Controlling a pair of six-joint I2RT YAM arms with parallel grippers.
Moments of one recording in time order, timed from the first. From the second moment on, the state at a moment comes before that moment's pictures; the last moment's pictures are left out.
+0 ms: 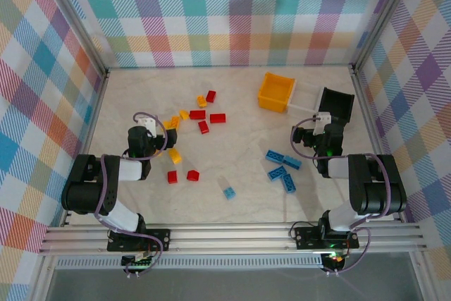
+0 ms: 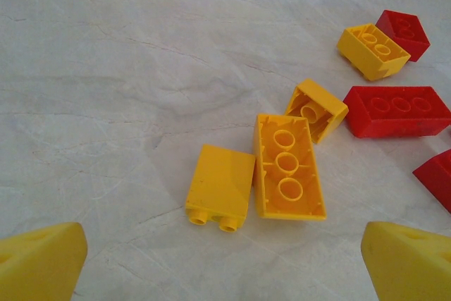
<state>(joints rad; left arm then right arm) -0.04 1.56 0.41 0.71 0.07 -0.08 -0.01 1.53 0.40 0.70 -0.14 0.05</state>
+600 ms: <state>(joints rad) -0.04 1.54 0.51 0.52 -0.05 -0.11 0.00 1.44 0.51 0.46 -0.05 0.07</state>
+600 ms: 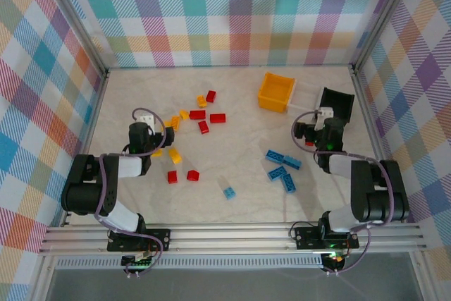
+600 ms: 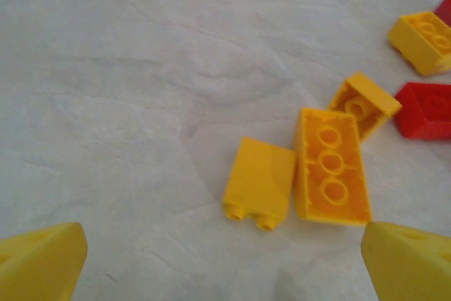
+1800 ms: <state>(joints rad) -0.41 1.41 1.01 -0.59 0.14 -0.48 0.05 1.54 1.15 -1.05 -0.06 0.50</state>
